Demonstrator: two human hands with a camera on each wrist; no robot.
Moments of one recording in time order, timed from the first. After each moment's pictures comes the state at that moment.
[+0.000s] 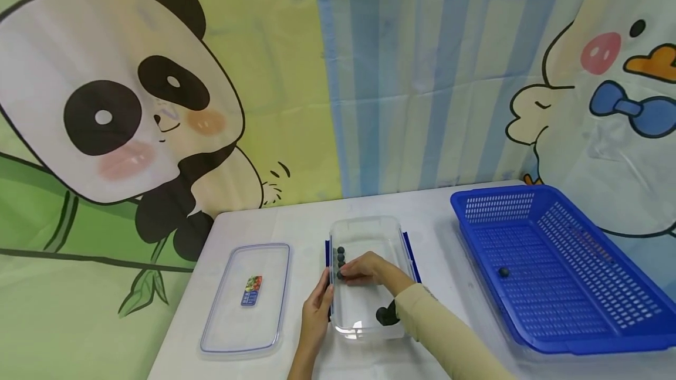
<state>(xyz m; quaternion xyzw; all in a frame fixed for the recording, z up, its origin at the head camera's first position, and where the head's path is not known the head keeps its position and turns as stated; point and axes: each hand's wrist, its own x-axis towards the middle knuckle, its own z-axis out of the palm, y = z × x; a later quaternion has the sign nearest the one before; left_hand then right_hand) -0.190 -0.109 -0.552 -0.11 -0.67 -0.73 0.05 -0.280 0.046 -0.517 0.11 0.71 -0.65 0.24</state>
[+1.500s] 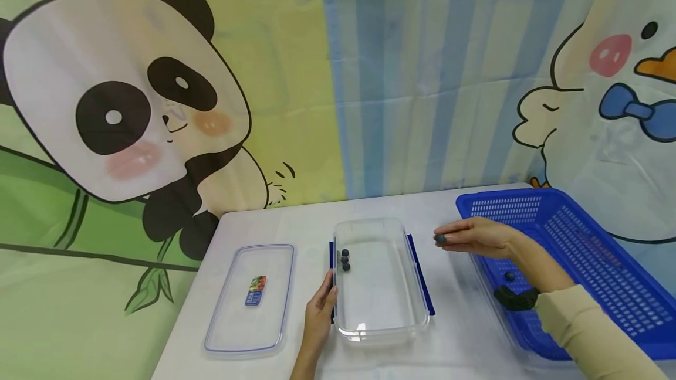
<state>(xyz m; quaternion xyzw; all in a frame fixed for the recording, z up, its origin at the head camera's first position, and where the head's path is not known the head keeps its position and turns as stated) -0.190 -0.111 -0.556 -0.09 -0.68 -0.73 0.06 -0.244 0.264 -0.404 -0.10 0.63 -0.70 0.30</state>
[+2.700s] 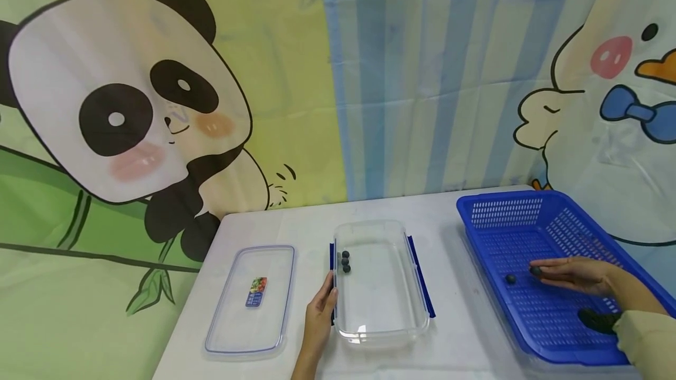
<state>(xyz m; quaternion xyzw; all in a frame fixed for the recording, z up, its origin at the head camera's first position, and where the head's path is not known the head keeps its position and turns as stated) -0.177 -0.107 -0.525 -0.08 -0.69 -0.72 0.05 -0.209 0.467 -0.493 -0.02 0.50 -0.77 0.40</state>
